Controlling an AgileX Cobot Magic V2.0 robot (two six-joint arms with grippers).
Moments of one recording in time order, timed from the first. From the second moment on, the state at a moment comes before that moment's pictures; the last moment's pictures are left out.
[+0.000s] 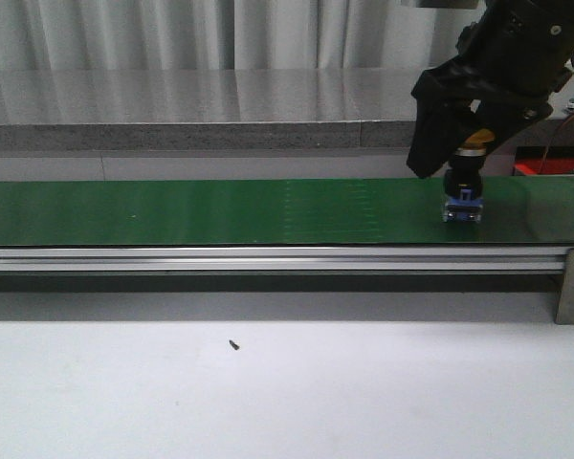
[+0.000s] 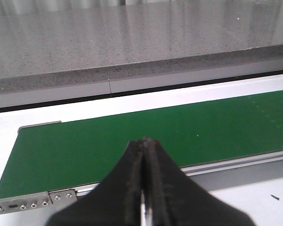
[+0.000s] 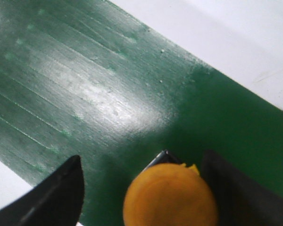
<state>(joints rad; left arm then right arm) -0.08 0.37 -0.41 -0.21 0.35 0.21 0.23 1.70 -1.26 0.31 0.66 -0.48</state>
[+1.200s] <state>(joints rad) -0.08 0.37 -0.41 -0.21 0.35 0.21 -0.30 1.22 -0.81 0.28 0.75 -0.37</state>
